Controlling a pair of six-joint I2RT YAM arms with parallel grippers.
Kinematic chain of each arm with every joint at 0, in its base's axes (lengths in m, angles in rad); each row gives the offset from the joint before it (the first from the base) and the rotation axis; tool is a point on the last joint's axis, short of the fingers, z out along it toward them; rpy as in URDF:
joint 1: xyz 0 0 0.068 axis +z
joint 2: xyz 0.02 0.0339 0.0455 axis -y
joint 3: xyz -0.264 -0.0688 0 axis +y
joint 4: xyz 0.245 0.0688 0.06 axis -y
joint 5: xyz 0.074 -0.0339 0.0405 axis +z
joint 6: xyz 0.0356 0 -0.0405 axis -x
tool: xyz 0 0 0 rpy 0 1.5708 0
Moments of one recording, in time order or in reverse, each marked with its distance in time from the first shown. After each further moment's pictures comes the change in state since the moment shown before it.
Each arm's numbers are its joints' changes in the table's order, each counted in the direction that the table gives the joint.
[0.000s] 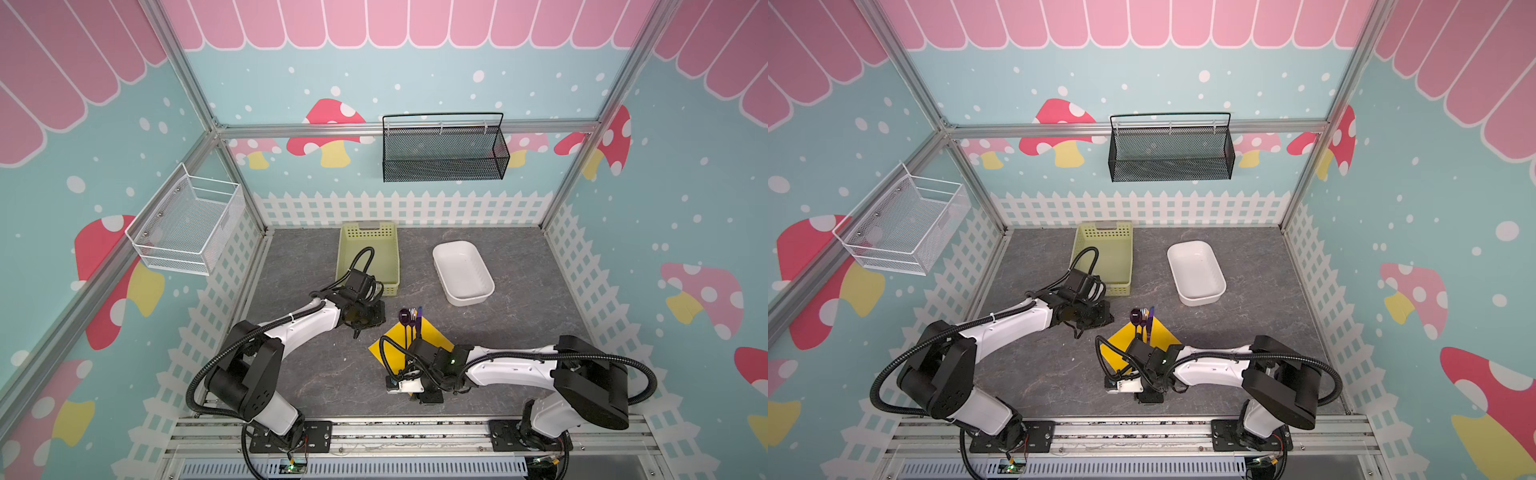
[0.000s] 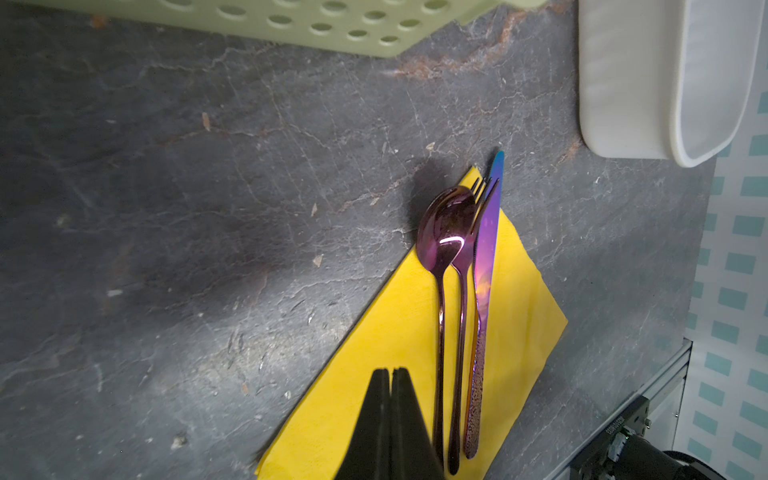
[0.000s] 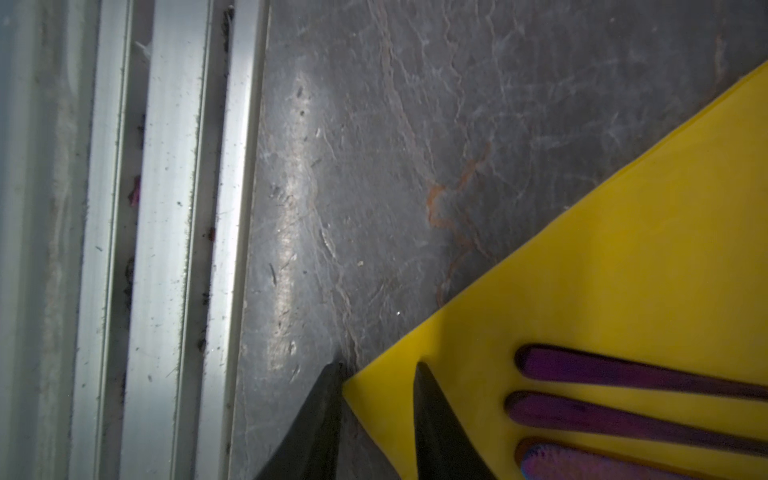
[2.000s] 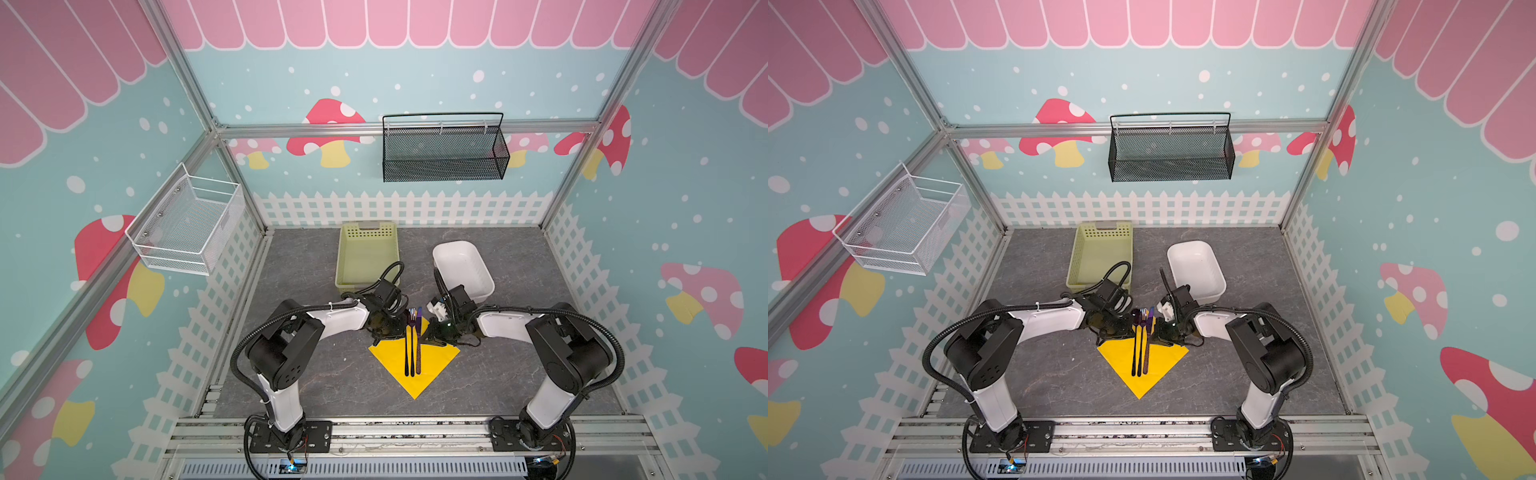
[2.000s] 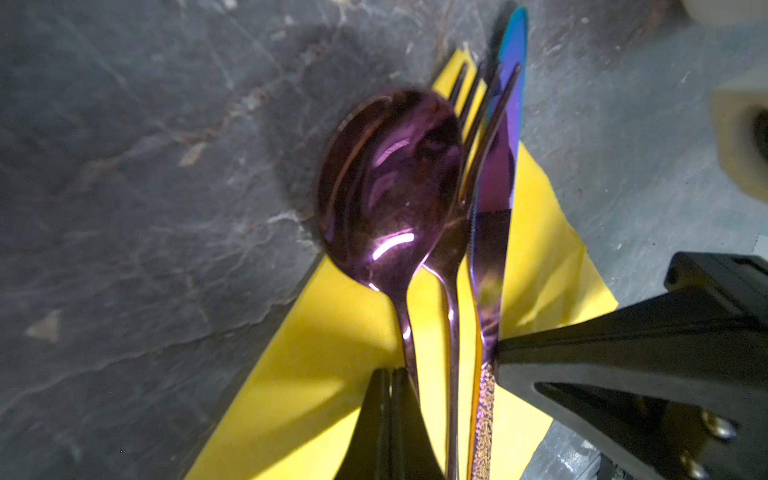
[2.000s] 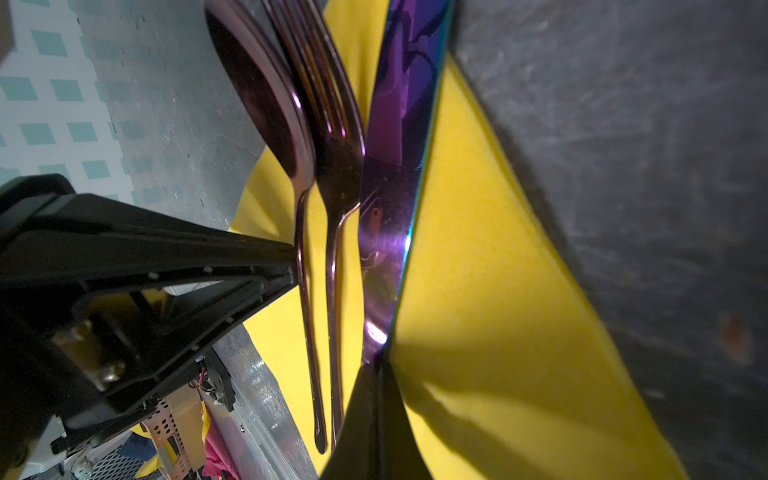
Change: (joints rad) left arm -0.147 -0.248 -0.081 0.061 -0.046 0.004; right arm -0.588 -0.190 -0.067 0.209 0.373 -1.163
